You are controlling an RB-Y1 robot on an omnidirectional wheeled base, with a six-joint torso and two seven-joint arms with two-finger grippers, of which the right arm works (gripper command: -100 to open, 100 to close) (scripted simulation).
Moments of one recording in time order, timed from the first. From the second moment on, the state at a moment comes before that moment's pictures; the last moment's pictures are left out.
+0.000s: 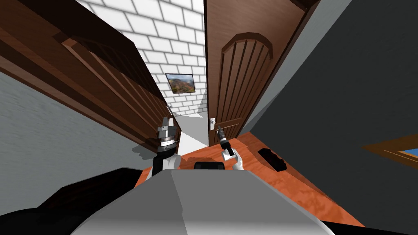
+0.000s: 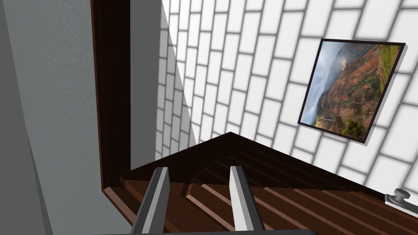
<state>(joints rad) 0.10 -0.08 0.27 -1.46 0.01 -0.31 -0.06</state>
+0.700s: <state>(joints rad) 0.05 -0.08 0.29 -1.36 0.01 -0.28 -0.07</state>
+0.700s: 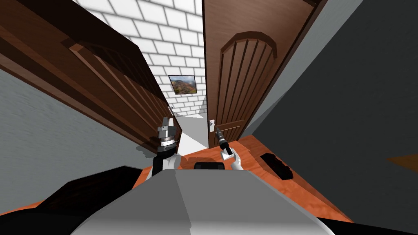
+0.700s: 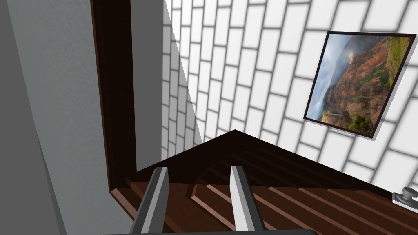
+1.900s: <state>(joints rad) 0.01 -0.06 0.26 -1.32 0.01 -0.29 -0.06</state>
